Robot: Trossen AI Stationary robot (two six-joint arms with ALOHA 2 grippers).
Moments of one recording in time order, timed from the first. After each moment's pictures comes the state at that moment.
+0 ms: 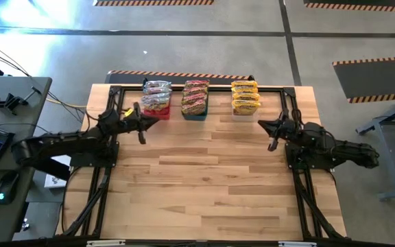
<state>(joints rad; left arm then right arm) 0.58 0.77 0.01 0.76 0.30 -0.02 -0.16 0.00 0.06 0.04 0.24 -0.07</state>
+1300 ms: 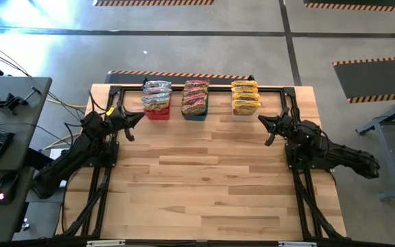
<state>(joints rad) 0.80 0.00 0.01 0.06 0.37 -0.10 -0.35 0.01 0.01 0.05 0.18 -0.05</state>
